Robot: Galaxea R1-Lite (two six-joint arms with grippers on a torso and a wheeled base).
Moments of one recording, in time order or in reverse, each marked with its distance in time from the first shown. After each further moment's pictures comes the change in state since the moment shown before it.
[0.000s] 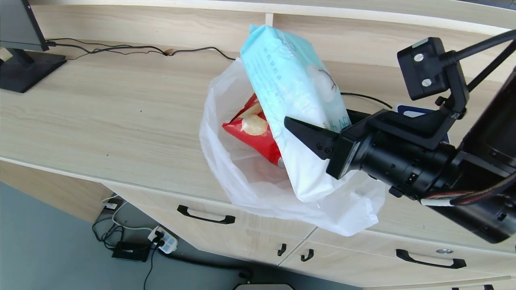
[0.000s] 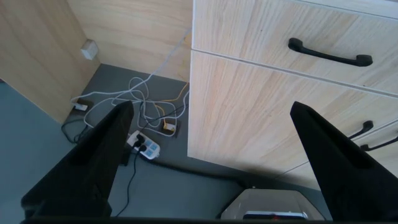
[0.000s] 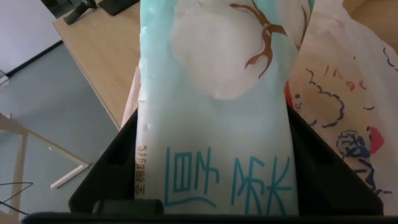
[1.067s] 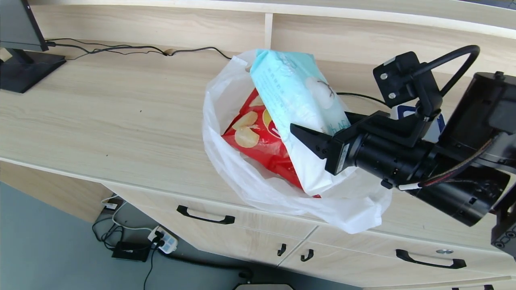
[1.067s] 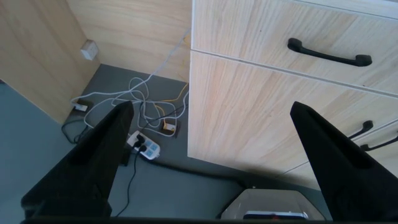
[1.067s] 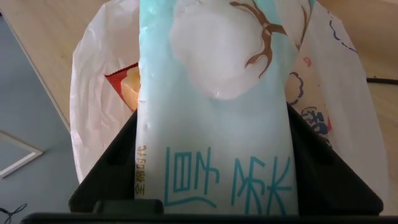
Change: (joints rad) left arm 0.001 0.000 0.000 0.000 0.000 0.001; right arm -0.072 0.046 -0.020 0.045 0.010 -0.079
